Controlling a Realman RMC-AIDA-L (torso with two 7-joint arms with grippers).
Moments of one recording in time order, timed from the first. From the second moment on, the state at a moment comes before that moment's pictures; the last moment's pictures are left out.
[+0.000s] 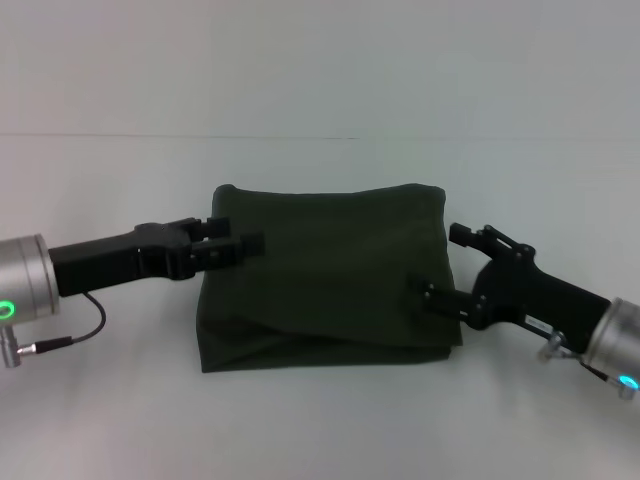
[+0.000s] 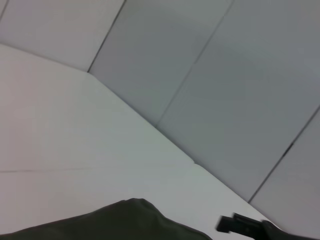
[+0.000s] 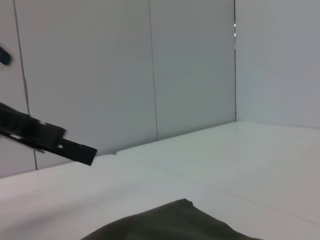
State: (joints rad) left arm -0.56 -2.14 0.44 0.76 2.10 1.59 -1.73; right arm 0.56 2.10 -0.72 -0.20 -1.57 -1.26 0.75
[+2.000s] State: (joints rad) left arm -0.43 -2.17 0.43 0.71 2.15 1.66 -1.30; right arm 0.38 2.10 -0.77 -0.20 -1.58 -1.47 0.62
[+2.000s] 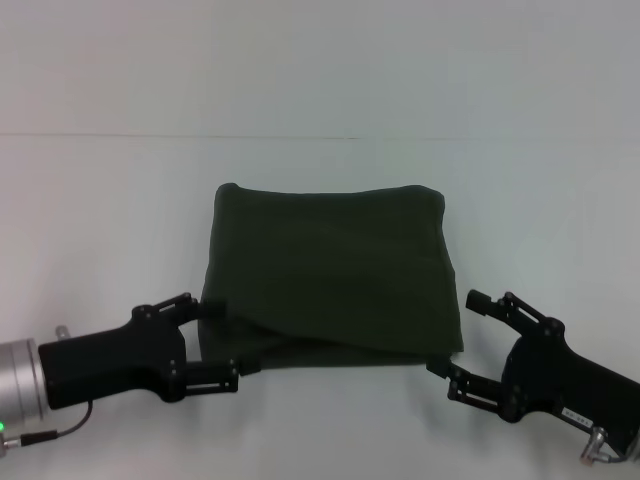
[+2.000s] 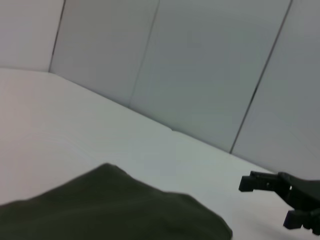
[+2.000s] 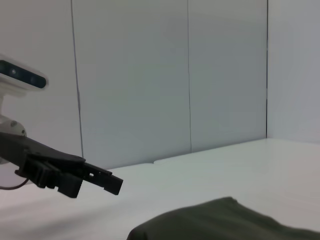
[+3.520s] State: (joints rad) left arm -0.37 -2.17 0.37 0.61 2.27 1.64 -1.15; right arm 0.29 2.09 -0.77 -0.19 -1.58 -1.37 0.60
